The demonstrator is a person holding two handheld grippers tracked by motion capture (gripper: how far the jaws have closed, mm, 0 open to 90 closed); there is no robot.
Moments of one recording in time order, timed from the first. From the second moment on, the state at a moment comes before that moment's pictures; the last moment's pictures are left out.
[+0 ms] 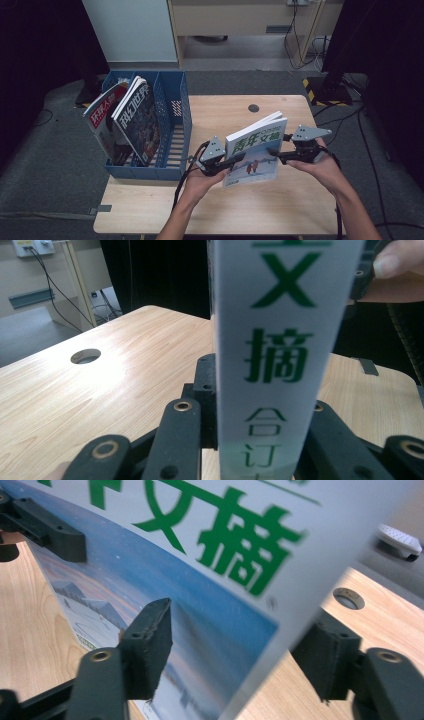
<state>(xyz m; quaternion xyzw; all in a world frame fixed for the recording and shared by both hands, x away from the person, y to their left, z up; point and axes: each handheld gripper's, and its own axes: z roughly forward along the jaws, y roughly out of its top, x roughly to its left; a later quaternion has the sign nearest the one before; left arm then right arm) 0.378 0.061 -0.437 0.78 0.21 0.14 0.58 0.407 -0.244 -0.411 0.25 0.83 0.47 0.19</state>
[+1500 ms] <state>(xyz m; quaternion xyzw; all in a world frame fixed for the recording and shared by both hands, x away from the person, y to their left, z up) 0.372 0.051 -0.437 0.76 0.21 0.14 0.60 0.402 -0.248 -0.405 0.21 0.85 0.45 0.19</state>
